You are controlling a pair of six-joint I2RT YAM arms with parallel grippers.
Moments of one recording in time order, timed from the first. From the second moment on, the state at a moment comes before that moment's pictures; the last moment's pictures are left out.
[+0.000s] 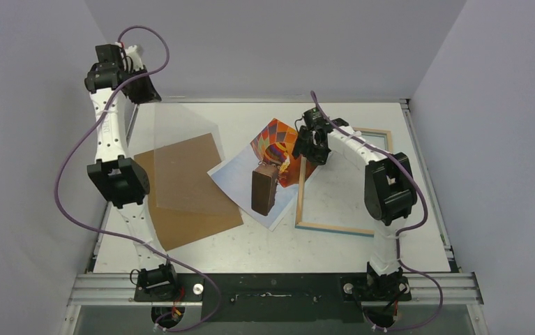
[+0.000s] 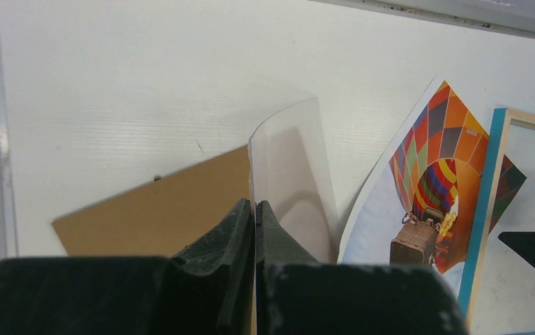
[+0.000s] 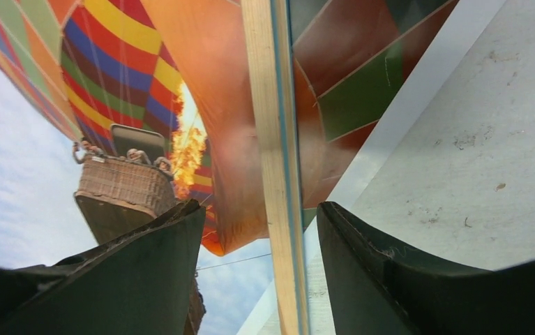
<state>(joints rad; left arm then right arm) 0.21 2.24 2.50 -1.08 0.38 -0.11 0.41 1.97 1.57 -0.70 0.06 0.67</state>
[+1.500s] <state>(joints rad) 0.20 1.79 2.46 -1.01 0.26 -0.10 0.57 2.15 1.69 -0.76 0.10 0.61</state>
